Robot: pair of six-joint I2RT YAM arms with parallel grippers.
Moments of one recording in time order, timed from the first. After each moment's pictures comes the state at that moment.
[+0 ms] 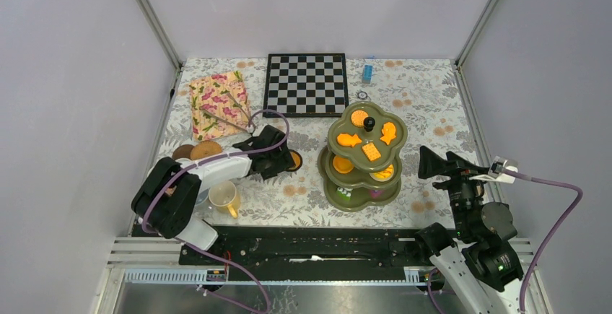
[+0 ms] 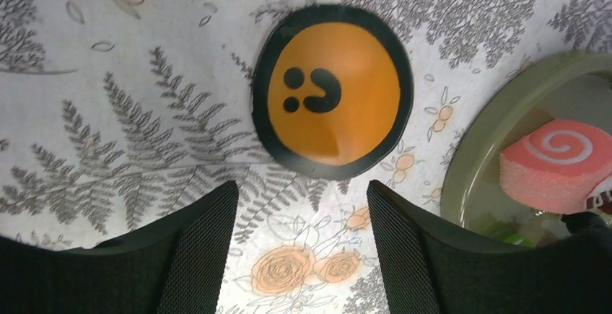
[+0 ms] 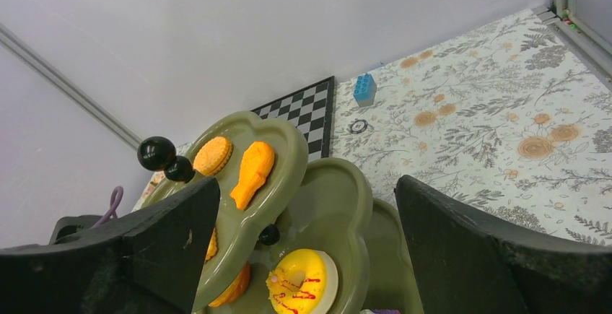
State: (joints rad) left arm -0.61 1.50 0.76 -0.30 -0.11 -0.98; right arm 0.46 0.04 0.62 -0.45 0.42 0.46
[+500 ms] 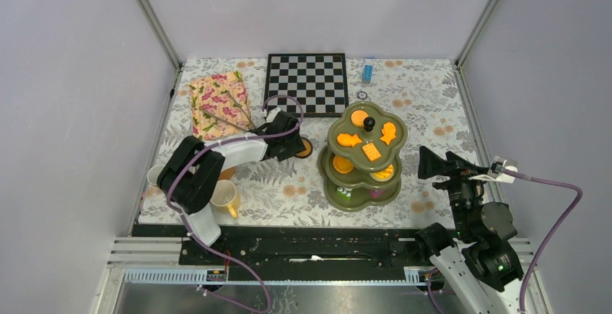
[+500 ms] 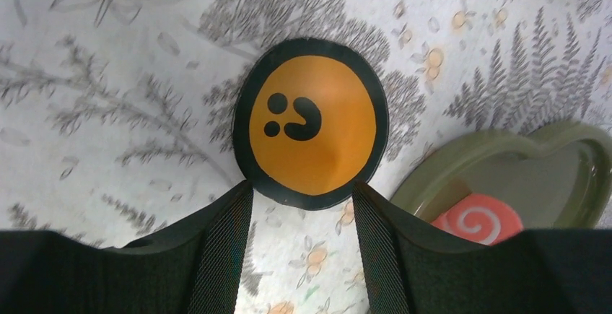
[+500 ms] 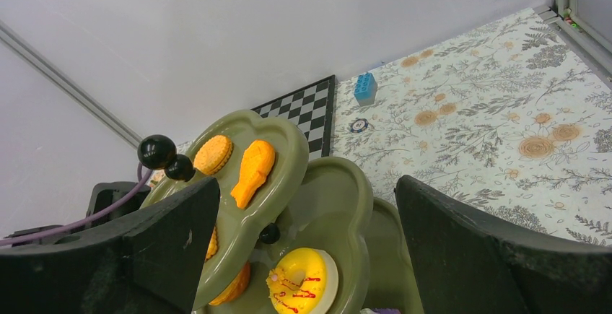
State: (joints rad) left arm -0.60 1.72 0.94 -0.18 -0.13 -0.95; right arm 0.46 0.04 0.62 -0.46 0.41 0.46
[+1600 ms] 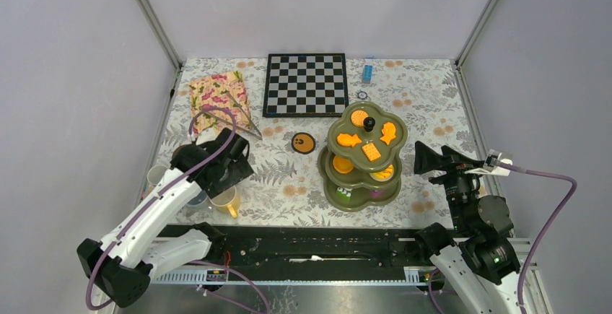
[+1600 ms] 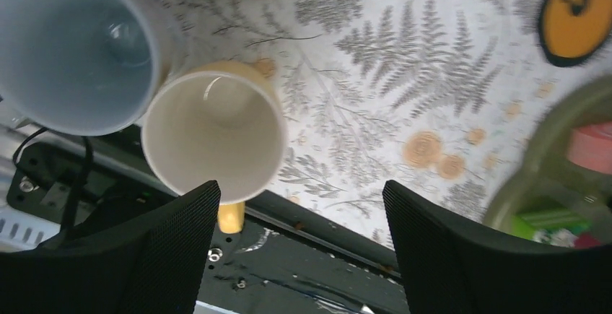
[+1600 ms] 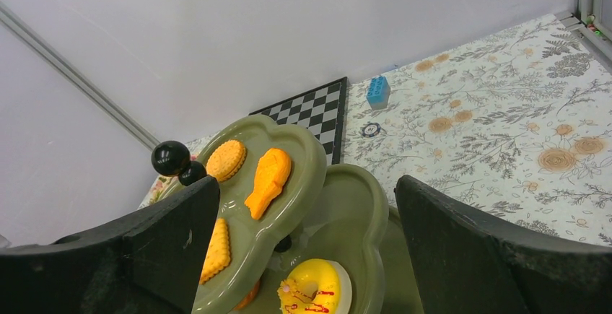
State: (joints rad) left arm -0.57 0.99 1.03 -1.26 -0.35 -1.10; right arm 0.46 0.10 0.62 -0.38 0.37 0.45
